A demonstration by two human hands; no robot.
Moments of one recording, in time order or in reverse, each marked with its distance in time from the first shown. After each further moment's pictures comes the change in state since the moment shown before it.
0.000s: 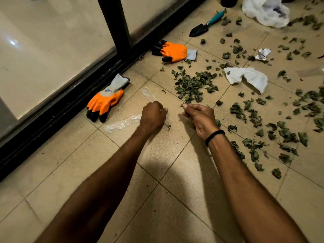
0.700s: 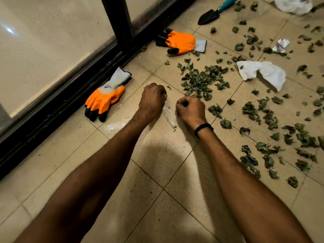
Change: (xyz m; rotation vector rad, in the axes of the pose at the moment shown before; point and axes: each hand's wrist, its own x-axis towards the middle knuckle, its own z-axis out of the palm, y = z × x) left_hand 0.060 -0.016 -0.013 0.134 0.071 0.259; right_hand 0.047 0.021 0.048 -0.934 0.062 -0.393
